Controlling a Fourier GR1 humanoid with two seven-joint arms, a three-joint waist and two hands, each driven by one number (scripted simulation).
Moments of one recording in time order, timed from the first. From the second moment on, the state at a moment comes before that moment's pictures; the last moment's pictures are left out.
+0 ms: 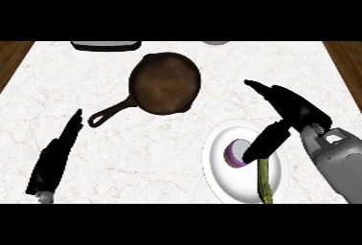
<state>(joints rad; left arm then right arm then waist) 0.04 0.42 -0.21 -1.58 0.03 0.22 0.14 -0.55 -0.53 0.41 -1.66 -0.08 0.22 1.02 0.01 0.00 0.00</state>
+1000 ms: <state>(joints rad) 0.04 0.40 -0.17 -1.56 0.01 0.18 0.12 -0.68 -0.44 0.61 -1.45 -0.12 0.31 1.10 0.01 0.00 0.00</state>
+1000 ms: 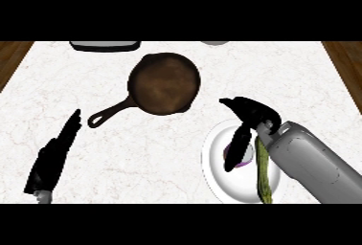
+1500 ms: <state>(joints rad) 0.05 0.39 -0.16 -1.58 0.00 0.17 0.13 -0.64 -0.44 0.66 -1.41 -0.10 0.31 1.10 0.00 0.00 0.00</state>
